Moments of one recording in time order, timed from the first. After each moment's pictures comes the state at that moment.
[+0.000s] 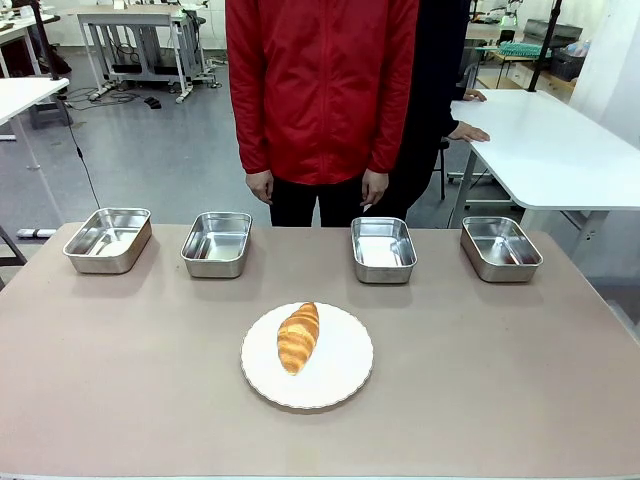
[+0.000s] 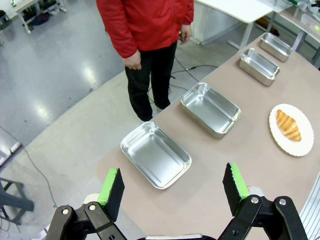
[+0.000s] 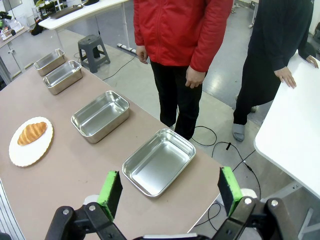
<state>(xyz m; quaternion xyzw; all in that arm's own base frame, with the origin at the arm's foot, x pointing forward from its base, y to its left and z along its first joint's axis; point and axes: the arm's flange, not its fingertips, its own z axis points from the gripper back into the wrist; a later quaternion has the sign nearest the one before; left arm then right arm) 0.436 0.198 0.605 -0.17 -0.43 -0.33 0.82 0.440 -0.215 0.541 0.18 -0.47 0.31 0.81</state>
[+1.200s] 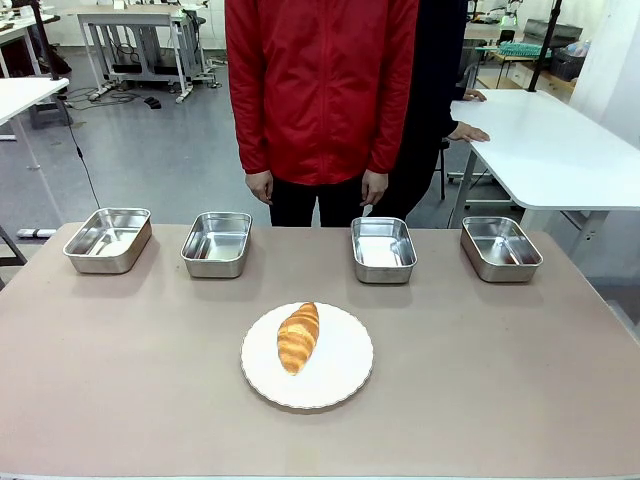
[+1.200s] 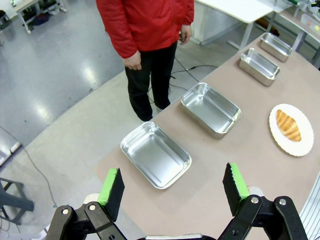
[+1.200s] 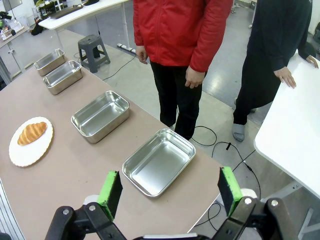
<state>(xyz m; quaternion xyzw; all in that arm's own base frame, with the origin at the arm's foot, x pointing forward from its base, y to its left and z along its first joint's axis) 0.436 0.198 0.605 -0.17 -0.43 -0.33 0.82 0.440 -0.215 0.541 0.18 -0.47 0.31 0.81</state>
